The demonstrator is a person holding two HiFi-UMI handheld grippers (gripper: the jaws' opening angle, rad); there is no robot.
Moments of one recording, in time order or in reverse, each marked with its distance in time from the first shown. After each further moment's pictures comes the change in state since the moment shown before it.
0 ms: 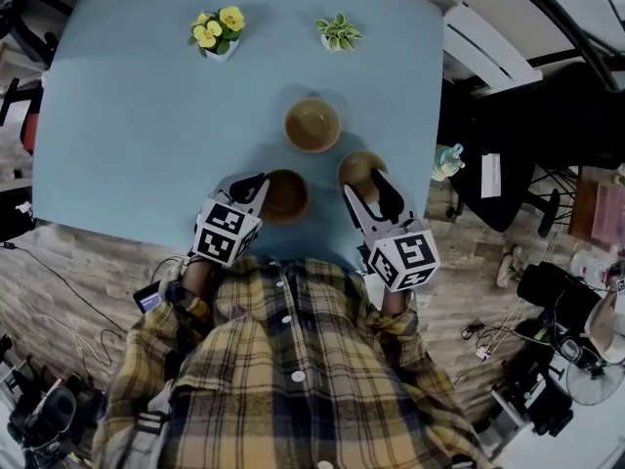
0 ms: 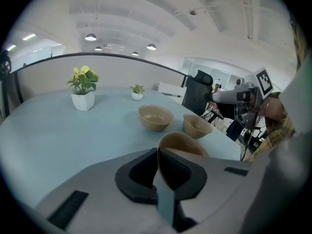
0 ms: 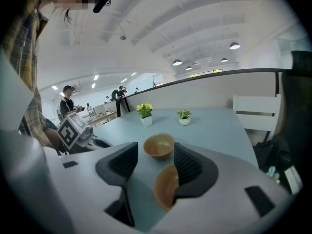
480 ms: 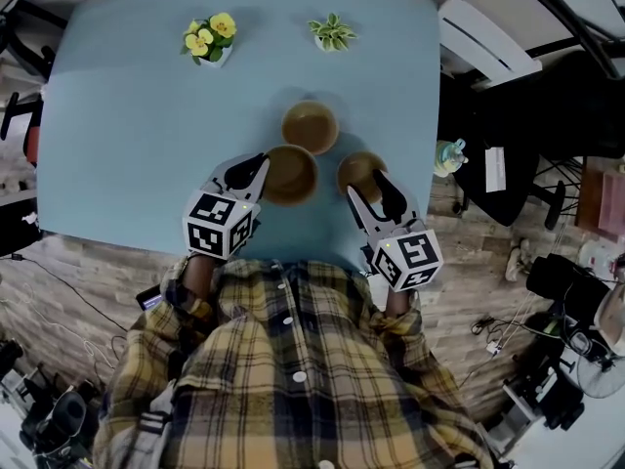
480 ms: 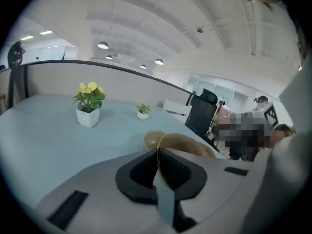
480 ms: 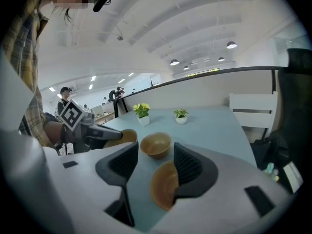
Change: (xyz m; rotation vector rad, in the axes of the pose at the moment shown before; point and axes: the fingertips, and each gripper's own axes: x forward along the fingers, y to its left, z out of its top) left arm -0.007 0.015 0.067 -0.106 -0.175 0.007; right arm -0.002 -0.010 -0.005 0.024 -0.001 -0.021
